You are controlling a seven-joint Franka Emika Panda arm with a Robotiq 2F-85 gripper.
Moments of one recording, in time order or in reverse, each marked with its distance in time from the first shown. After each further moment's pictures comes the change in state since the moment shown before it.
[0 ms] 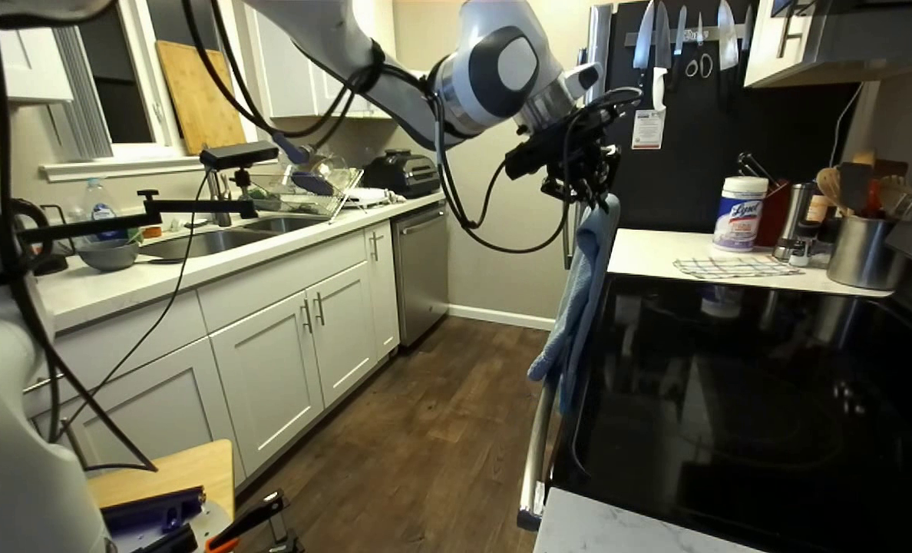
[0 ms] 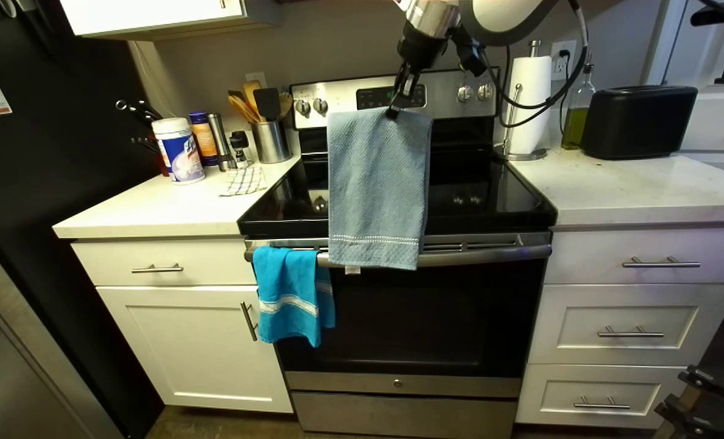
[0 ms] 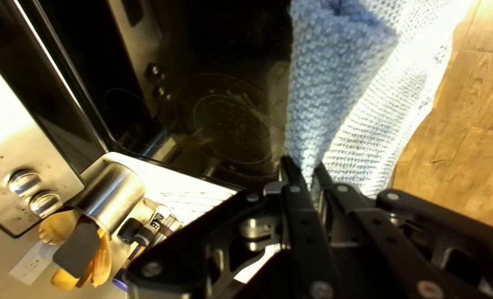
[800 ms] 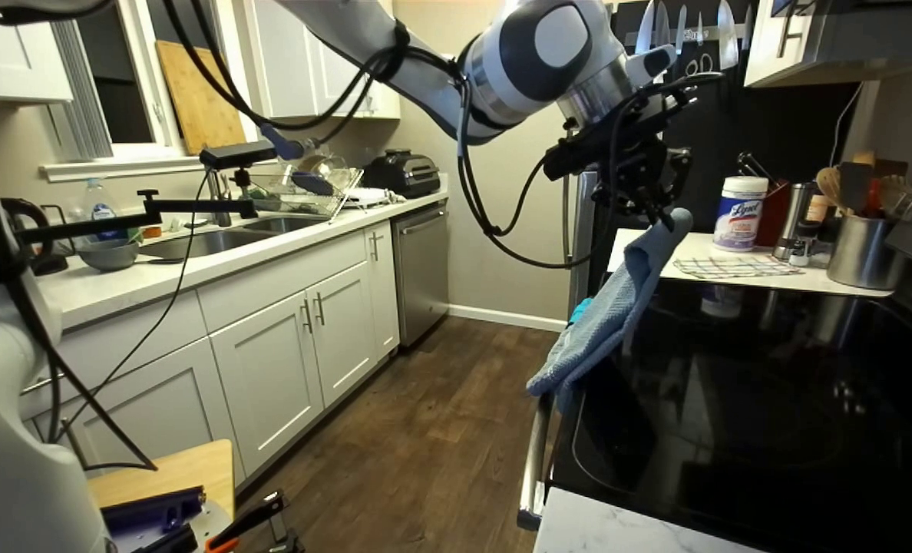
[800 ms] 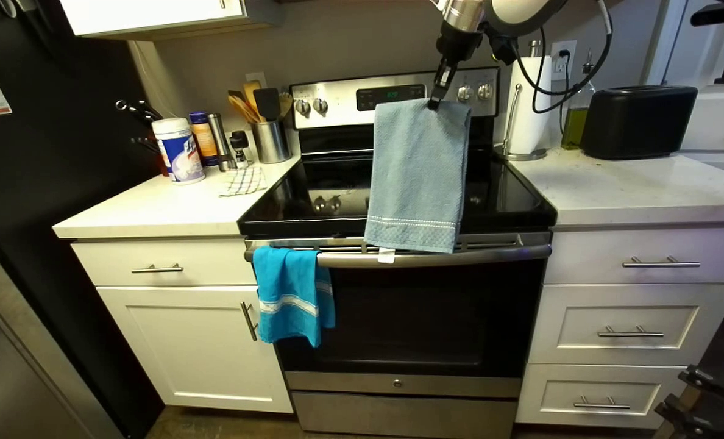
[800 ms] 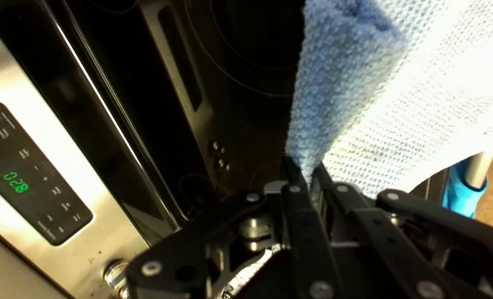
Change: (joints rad) arm -0.067 -0.017 -0.098 0.001 0.000 -0.081 0.004
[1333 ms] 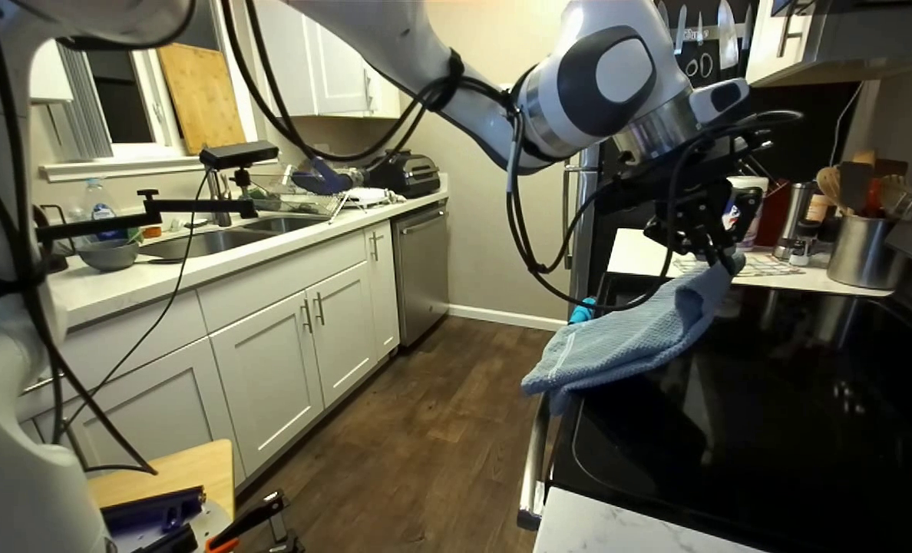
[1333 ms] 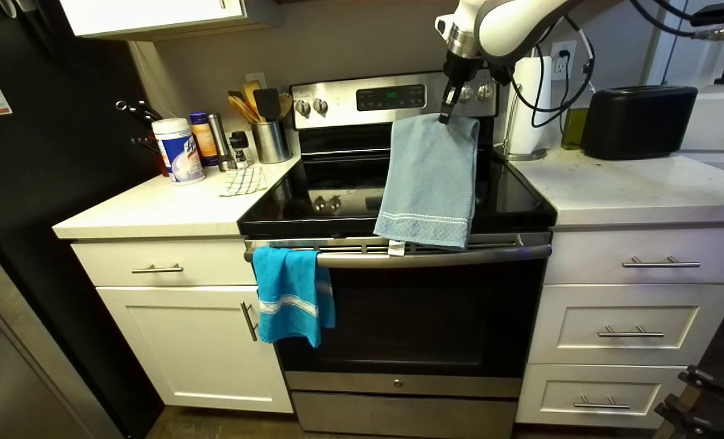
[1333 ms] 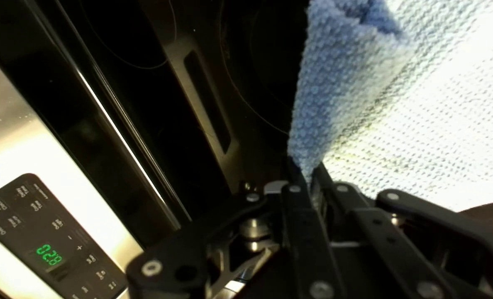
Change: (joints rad) arm -0.046 0.143 -0.054 0.104 0.001 0.000 0.022
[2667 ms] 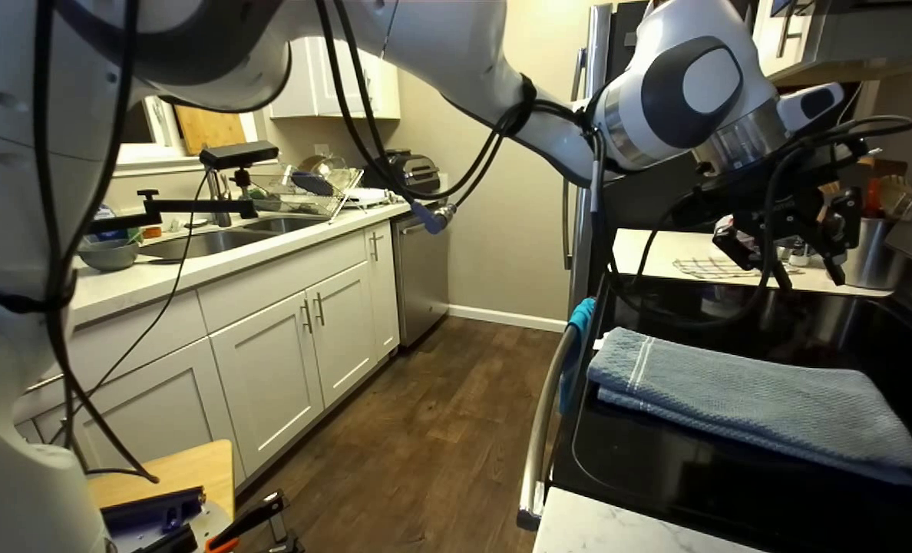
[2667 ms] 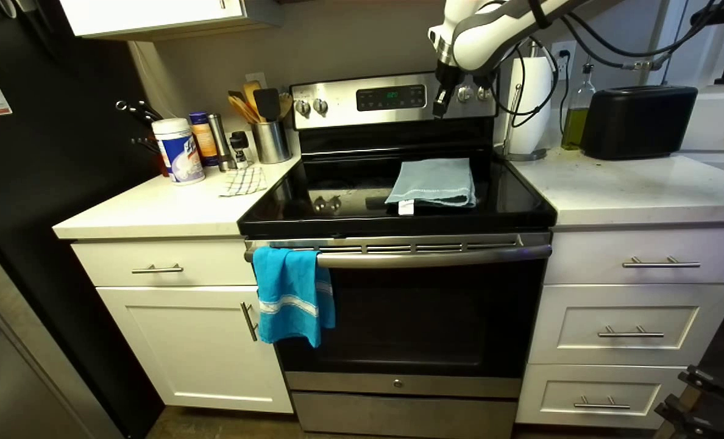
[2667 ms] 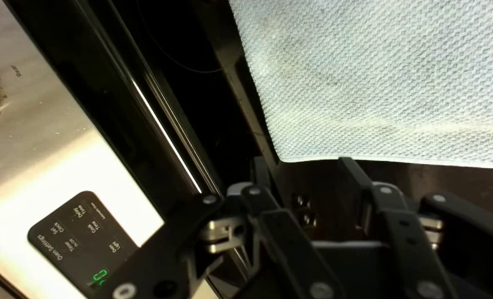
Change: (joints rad) arm -0.054 0.242 -0.023 0.329 0.000 -0.076 0.004
